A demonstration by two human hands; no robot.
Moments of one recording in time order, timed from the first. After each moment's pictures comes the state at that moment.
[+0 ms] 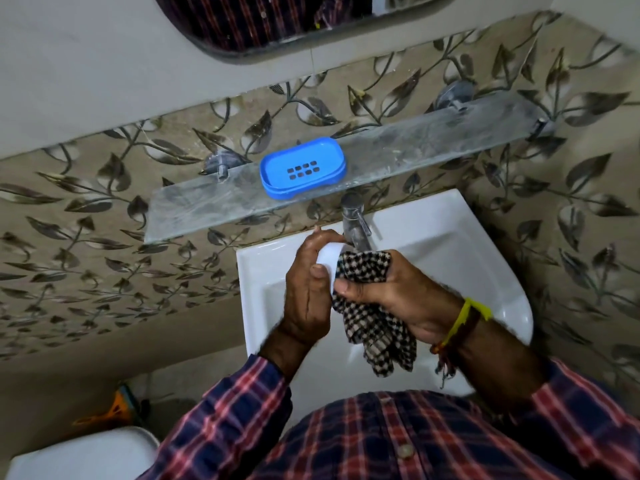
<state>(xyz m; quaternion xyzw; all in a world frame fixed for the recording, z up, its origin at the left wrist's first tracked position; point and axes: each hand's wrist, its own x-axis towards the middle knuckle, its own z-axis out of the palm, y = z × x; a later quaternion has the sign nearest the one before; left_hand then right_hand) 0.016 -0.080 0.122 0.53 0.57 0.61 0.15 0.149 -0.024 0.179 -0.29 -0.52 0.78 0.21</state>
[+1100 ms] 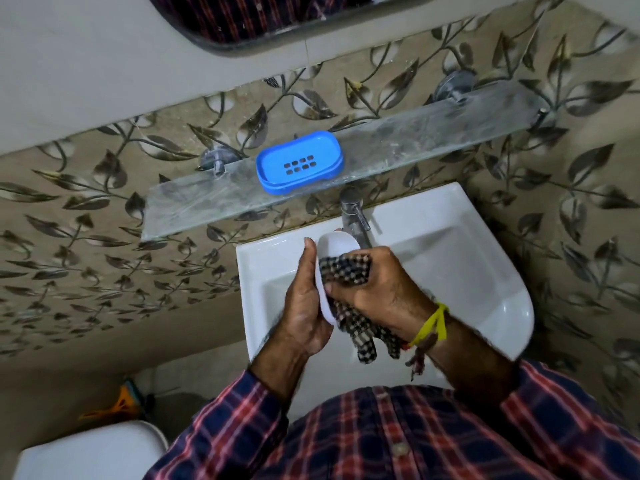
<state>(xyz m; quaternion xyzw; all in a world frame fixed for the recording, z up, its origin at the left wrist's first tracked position) 0.024 -0.083 0.140 0.06 0.47 0.62 0.62 0.135 -0.029 0.162 -0.37 -0.70 0.56 0.24</state>
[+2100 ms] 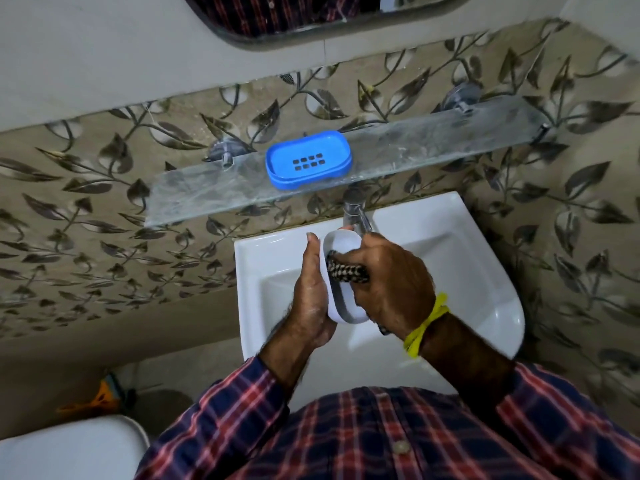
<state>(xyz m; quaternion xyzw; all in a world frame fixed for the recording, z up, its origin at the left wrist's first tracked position) 0.026 -0.073 0.123 0.05 0.45 0.63 0.63 0.137 -0.033 0.179 -0.36 -0.88 0.25 0.16</state>
